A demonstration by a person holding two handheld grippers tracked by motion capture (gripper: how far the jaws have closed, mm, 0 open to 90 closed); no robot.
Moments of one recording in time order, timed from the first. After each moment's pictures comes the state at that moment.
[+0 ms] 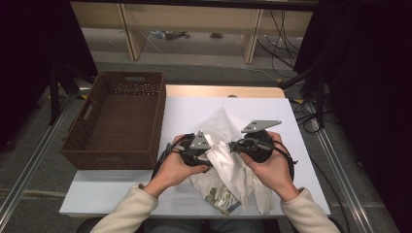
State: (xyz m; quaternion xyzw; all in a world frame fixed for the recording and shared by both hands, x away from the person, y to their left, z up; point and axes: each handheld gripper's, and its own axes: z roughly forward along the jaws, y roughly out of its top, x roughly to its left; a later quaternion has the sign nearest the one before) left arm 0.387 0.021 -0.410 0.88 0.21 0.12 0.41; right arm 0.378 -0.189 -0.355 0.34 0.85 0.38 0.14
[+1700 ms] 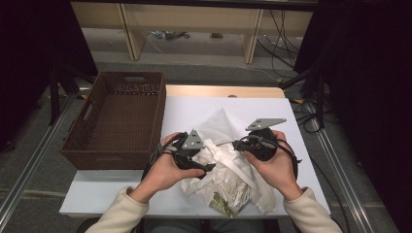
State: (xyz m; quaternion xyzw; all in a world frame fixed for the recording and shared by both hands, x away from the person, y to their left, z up) left arm 0.377 0.047 -0.396 0.87 0.24 0.12 0.40; right arm 0.377 -0.195 -0.350 0.37 0.83 0.38 0.14
